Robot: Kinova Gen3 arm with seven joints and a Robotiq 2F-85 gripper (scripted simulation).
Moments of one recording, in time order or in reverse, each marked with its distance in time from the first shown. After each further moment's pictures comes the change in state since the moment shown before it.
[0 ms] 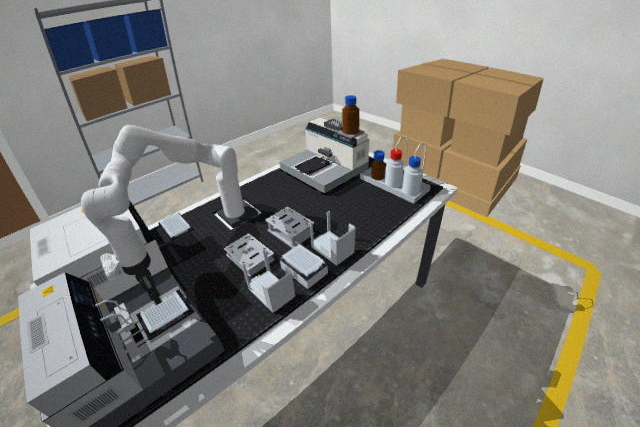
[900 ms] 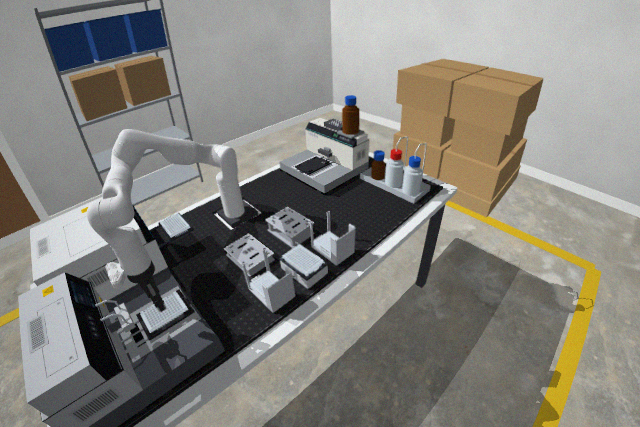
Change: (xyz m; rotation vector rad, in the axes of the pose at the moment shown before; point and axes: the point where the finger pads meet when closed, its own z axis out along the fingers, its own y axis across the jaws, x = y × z) arm 0.000 0.000 0.031 0.000 0.000 0.000
